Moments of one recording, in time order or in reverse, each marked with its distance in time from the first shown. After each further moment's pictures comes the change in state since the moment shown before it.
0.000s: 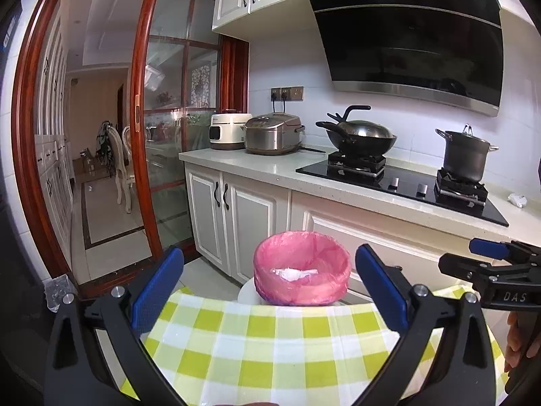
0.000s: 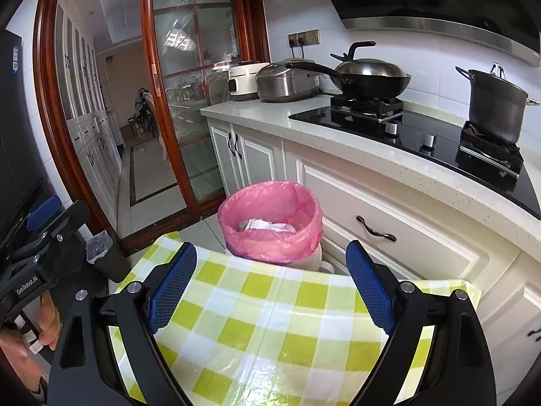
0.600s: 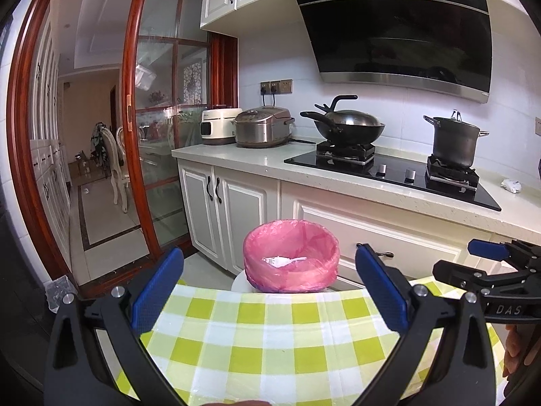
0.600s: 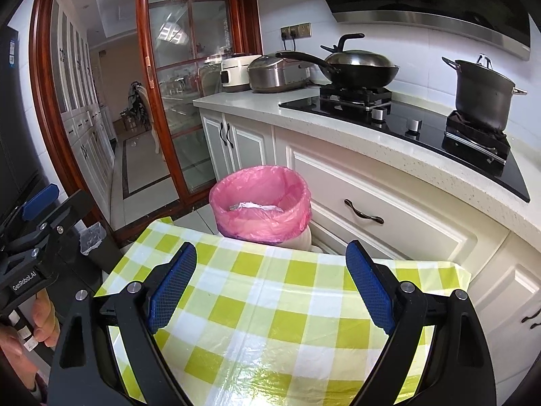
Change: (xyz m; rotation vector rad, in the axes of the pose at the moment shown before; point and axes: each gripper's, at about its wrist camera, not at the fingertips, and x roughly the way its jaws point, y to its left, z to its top) left arm -0.009 -0.024 -0.013 0.025 0.024 -0.021; right arm -0.015 -0.008 -0.028 0.003 0.025 -0.033
